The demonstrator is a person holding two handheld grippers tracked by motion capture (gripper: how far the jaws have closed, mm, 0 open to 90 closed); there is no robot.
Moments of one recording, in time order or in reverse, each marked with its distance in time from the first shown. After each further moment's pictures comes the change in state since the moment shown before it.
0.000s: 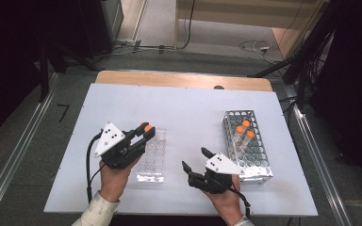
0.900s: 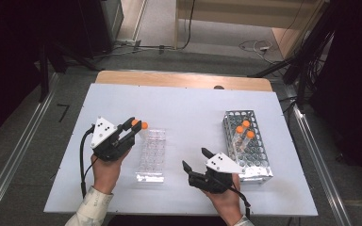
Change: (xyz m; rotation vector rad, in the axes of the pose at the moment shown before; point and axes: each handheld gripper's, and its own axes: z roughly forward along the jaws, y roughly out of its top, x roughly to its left) left arm 0.026 -0.011 0.009 0.071 0.130 0.021; right arm -0.001 0.000 -0.001 0.009 0.009 0.029
